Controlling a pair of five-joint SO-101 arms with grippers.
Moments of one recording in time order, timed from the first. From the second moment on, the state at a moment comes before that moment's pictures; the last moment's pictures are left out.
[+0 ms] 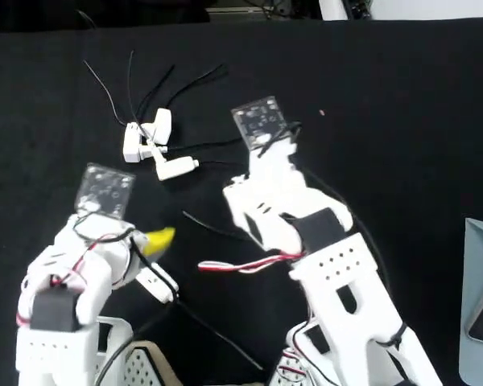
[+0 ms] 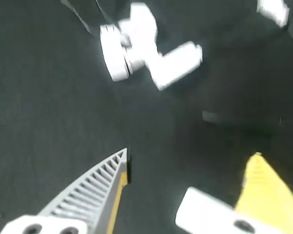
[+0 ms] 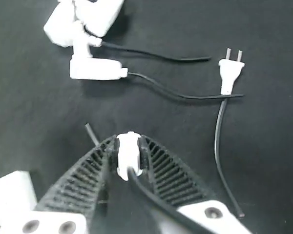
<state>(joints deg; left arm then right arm) -0.9 -78.9 63.3 72.2 -15.3 -24.2 -43.7 45.6 54.9 -1.4</state>
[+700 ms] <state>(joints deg) 5.2 -72.0 79.7 68.7 -55.7 -22.3 -43.7 49.1 49.4 -1.7</state>
